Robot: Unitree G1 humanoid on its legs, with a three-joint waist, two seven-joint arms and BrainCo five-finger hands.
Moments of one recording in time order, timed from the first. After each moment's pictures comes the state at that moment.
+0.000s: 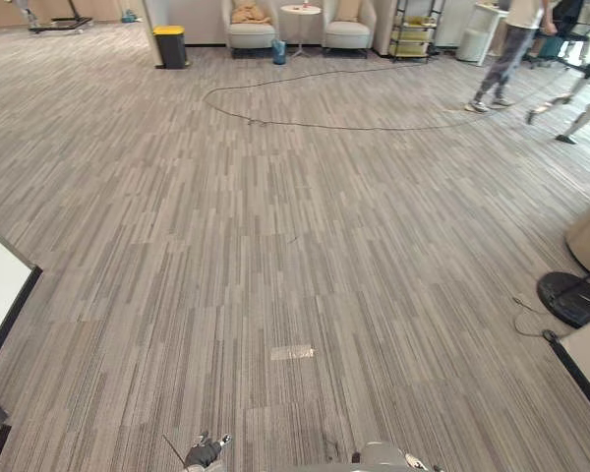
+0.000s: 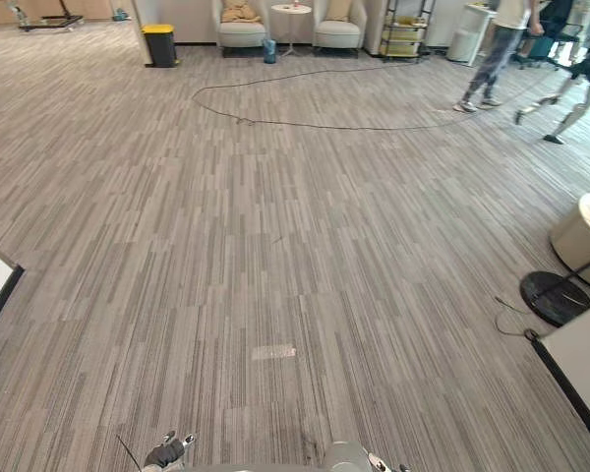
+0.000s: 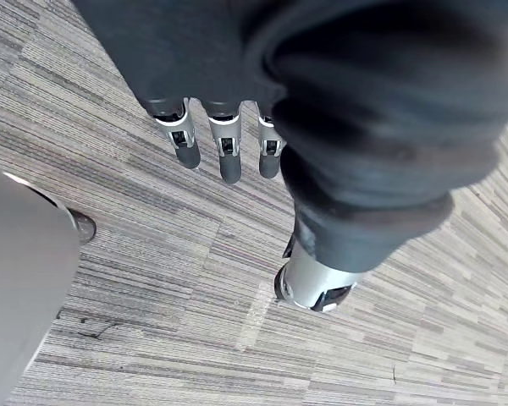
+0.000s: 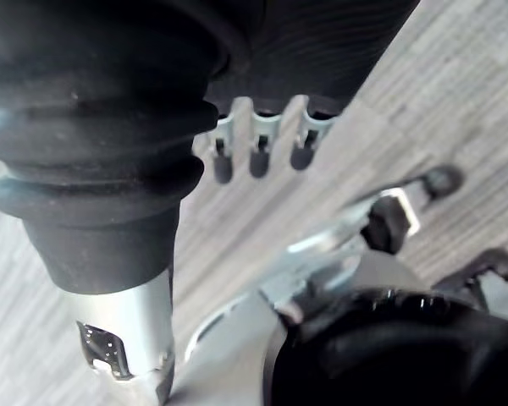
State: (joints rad) left arm 0.10 0.04 0.19 1.10 -0.30 -0.12 0.00; right arm 0.18 -0.03 -0.43 1.11 0.20 -0.07 0.07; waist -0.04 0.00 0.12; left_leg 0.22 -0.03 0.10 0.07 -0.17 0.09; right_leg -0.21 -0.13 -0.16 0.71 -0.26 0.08
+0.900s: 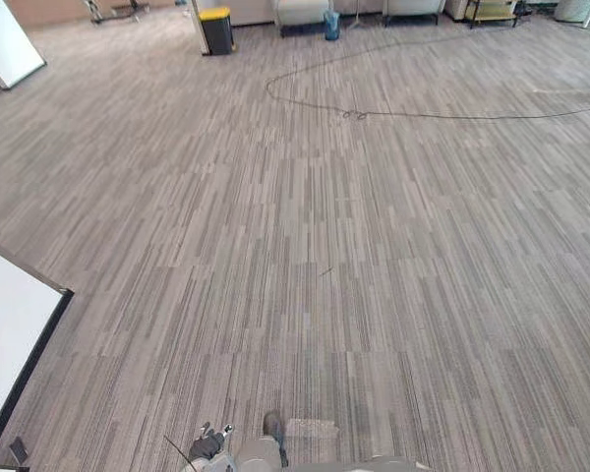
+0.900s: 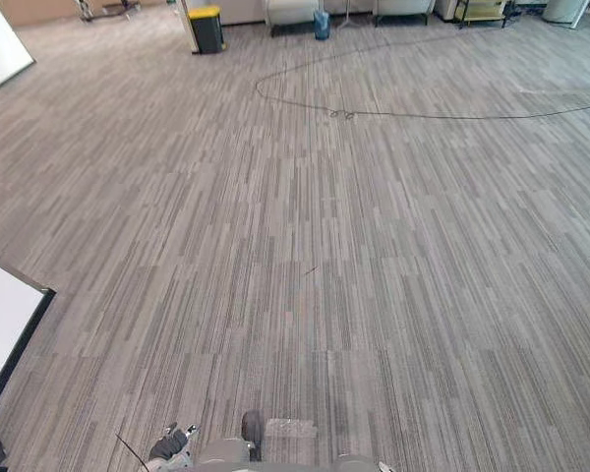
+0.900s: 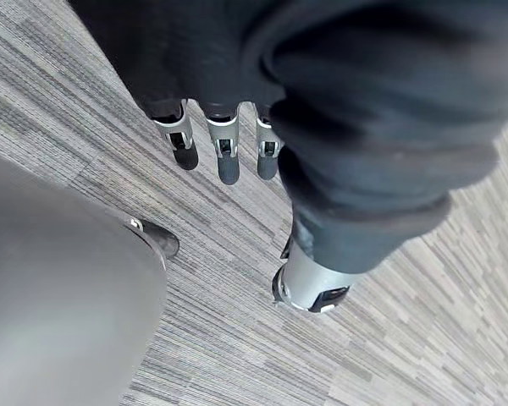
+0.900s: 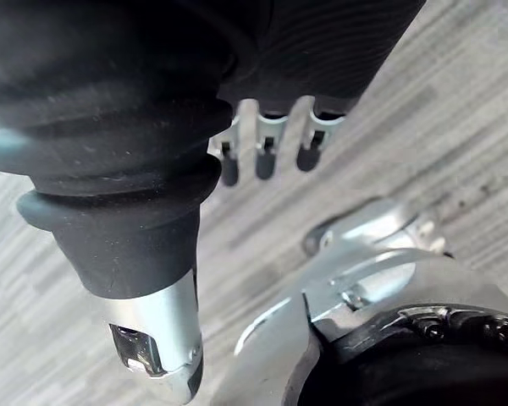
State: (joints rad) left arm 0.11 0.00 0.30 1.05 -0.29 -0.13 0.01; right arm 0.20 -0.04 -0.46 1.12 0.17 -0.06 0.04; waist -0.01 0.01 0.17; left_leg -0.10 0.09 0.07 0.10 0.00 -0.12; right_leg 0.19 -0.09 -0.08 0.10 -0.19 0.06
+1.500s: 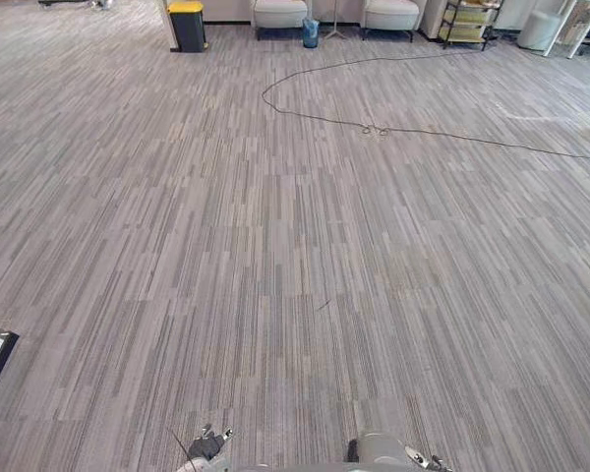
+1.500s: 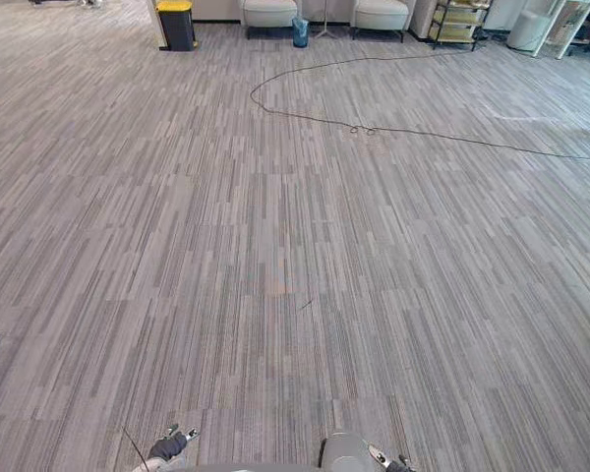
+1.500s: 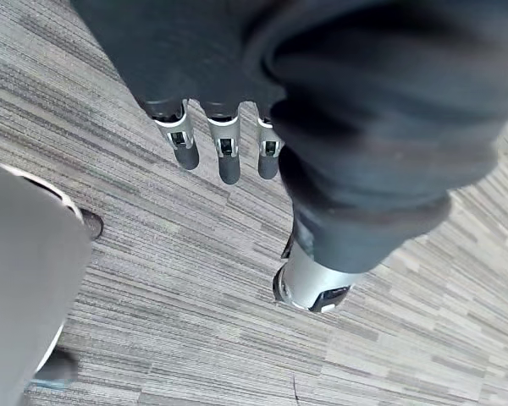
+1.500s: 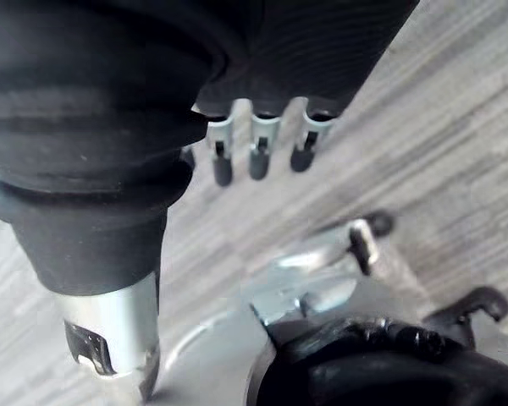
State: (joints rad) left arm 0.10 0.06 0.18 1.10 -0.28 -0.12 0.02; right arm 0.17 -0.03 -0.39 1.12 0.15 -0.06 0.06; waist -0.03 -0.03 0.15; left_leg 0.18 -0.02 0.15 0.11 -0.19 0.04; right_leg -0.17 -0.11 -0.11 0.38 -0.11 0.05
